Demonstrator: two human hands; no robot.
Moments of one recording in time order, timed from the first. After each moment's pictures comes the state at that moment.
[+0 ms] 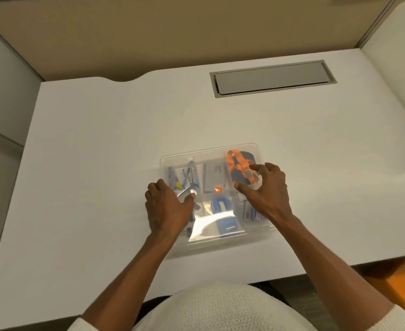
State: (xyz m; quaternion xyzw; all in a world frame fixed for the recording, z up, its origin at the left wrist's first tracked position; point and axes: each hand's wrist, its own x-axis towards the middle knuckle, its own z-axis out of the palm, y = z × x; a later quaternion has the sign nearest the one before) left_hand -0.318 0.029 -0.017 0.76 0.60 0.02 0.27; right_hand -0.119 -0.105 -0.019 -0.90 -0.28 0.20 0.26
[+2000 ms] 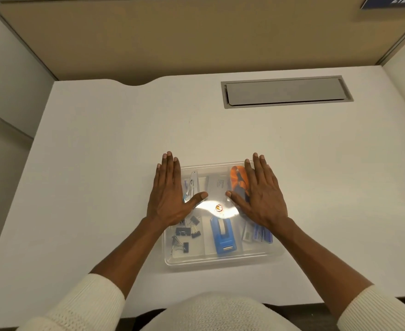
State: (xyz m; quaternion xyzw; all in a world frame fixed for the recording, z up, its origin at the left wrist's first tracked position) left_hand -0.296 0.097 -0.082 0.91 0.38 0.01 0.15; right_hand -0.074 -0.074 -0.072 -0.84 -0.53 0.08 0.09
